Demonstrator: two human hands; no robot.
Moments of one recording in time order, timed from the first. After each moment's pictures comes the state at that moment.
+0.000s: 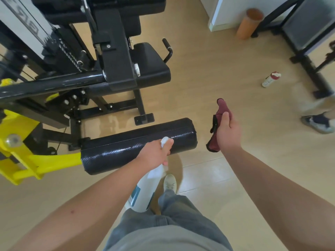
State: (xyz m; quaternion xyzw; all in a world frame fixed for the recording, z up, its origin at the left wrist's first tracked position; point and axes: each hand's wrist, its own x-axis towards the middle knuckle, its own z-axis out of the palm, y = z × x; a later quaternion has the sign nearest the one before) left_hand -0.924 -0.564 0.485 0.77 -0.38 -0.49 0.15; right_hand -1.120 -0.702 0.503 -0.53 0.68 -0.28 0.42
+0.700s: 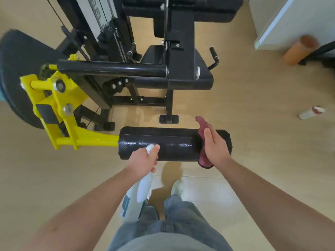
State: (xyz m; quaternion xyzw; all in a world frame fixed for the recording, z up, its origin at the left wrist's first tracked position) left_hand -0.839 -0.456 0.482 0.85 -0.19 -0.43 0.24; right_hand -1.004 -0.640 0.493 -0.70 0.53 -0.06 0.48
